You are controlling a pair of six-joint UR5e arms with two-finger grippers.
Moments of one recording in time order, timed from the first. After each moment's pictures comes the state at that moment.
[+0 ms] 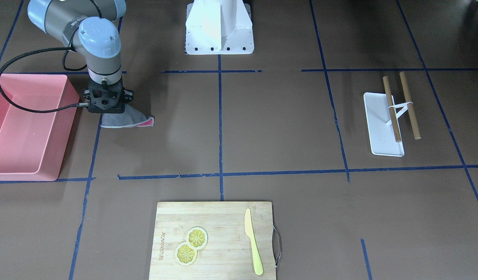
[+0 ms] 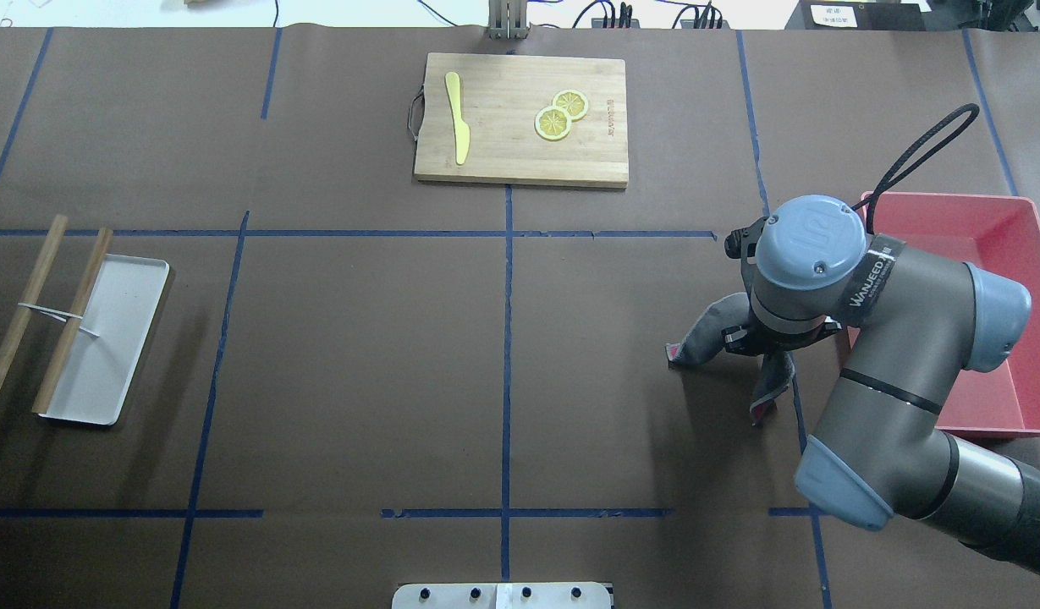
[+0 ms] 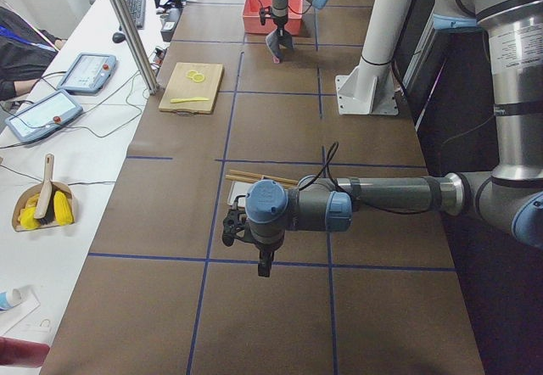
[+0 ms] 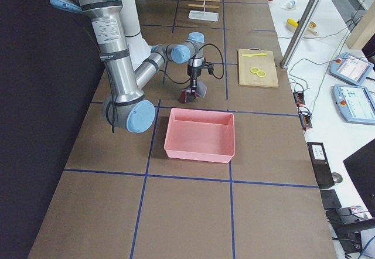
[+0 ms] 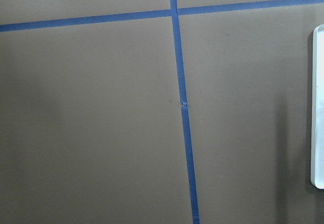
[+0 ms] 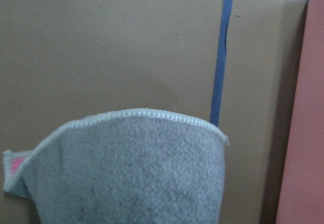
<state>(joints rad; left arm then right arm) -1.58 -1.35 -1.75 -1.62 -2.41 0.11 0.58 -1.22 1.93 -1.85 1.85 0.96</state>
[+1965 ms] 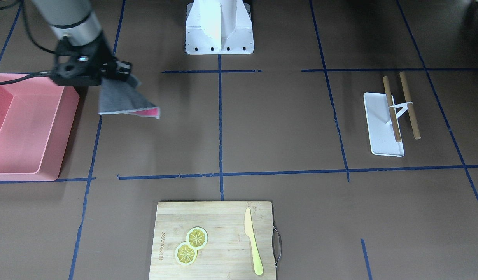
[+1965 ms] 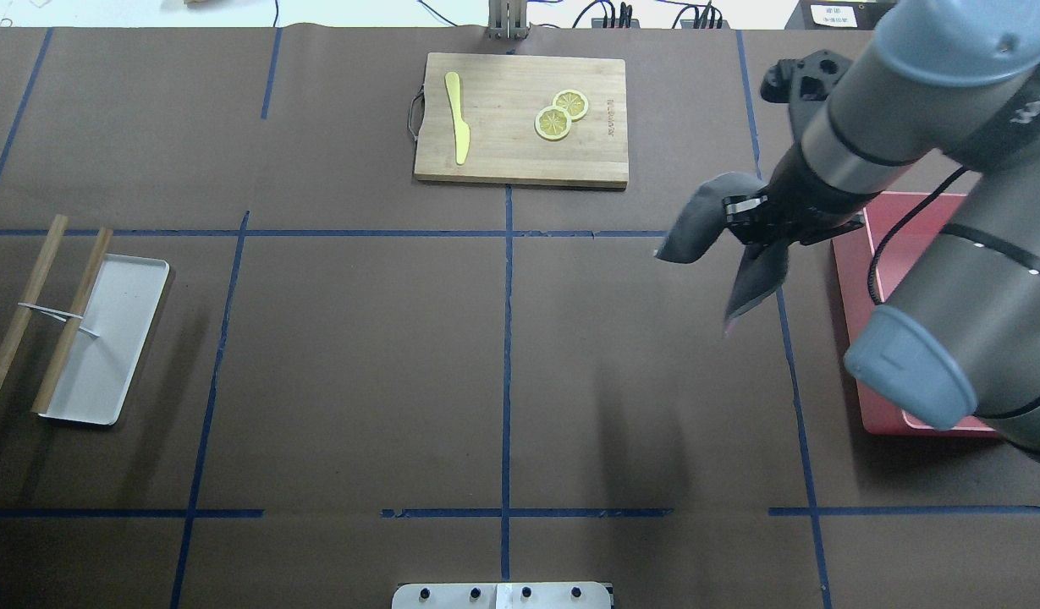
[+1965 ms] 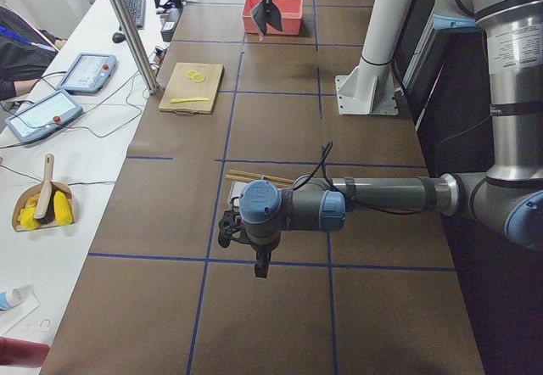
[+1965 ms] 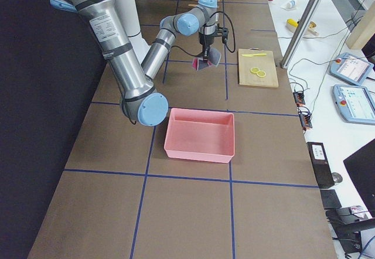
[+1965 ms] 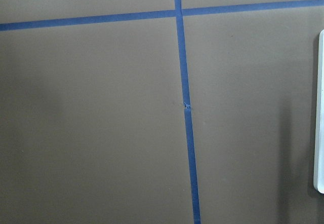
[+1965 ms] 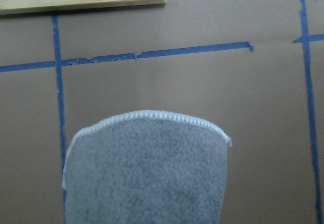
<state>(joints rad) -1.58 -1.38 -1.73 -1.59 -2.41 0.11 0.89 -1.16 2.12 -1.96 2.11 0.84</state>
